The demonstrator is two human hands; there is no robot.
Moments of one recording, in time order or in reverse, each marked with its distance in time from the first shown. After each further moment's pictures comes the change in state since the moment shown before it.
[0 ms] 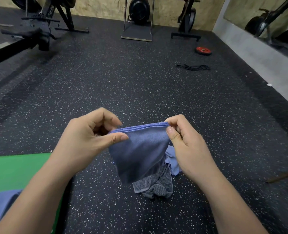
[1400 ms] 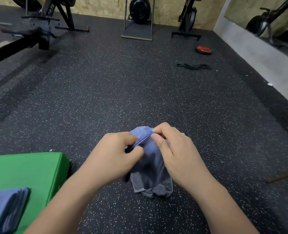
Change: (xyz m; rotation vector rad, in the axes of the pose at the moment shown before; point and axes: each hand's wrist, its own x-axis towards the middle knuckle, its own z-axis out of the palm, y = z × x) left_hand -0.011 0.008 0.055 0.375 -0.205 -0.066; right_hand -0.003 0.009 0.021 -0.171 -0.064 -0.138
